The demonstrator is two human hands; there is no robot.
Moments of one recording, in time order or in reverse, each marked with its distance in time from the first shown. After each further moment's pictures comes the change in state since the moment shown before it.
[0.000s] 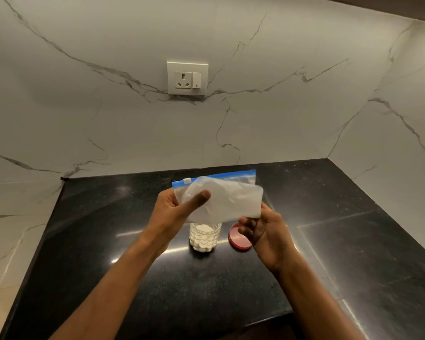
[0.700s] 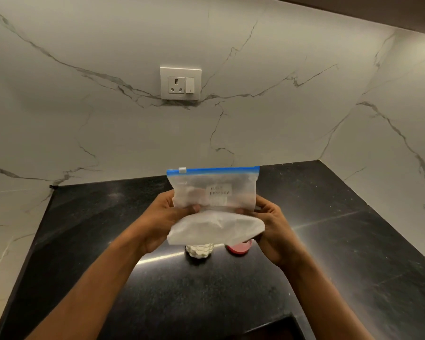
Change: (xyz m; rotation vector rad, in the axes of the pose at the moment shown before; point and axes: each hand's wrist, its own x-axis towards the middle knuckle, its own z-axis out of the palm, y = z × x) left_hand 0.014 0.019 -0.016 -0.014 -0.210 -0.232; right_hand 0.005 -0.022 0.003 -0.361 -0.103 -0.133
